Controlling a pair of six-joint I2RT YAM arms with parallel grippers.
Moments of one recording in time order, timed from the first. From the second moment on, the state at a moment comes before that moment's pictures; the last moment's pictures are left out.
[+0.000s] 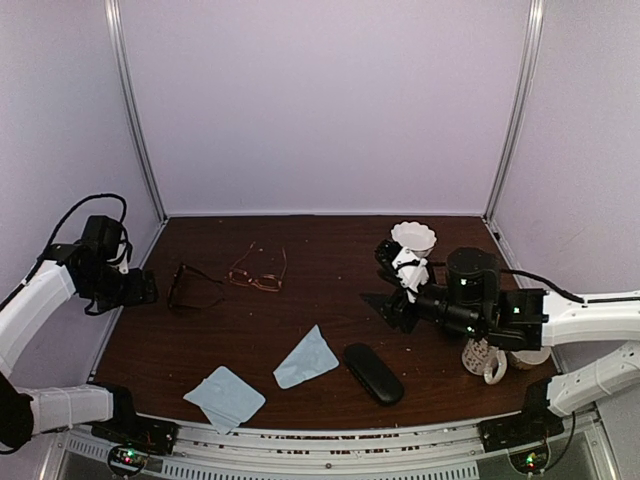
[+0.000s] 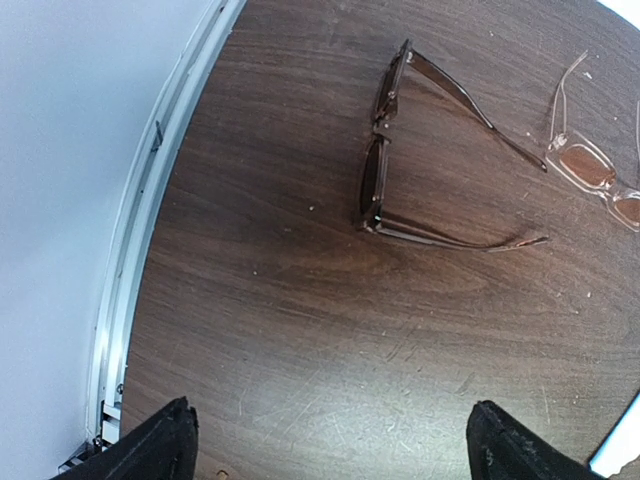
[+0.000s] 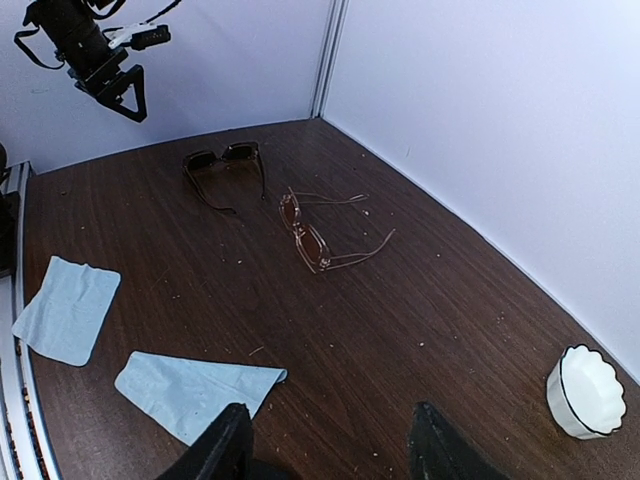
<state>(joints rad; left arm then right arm) -0.05 1.01 0.86 -0.89 -0.11 -0.29 1.07 1.13 0.71 0.15 0.21 -0.14</state>
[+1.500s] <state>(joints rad) -0.46 0.95 0.83 -0.60 0.33 -0.56 1.15 1.16 0.62 0.45 0.15 -0.56</state>
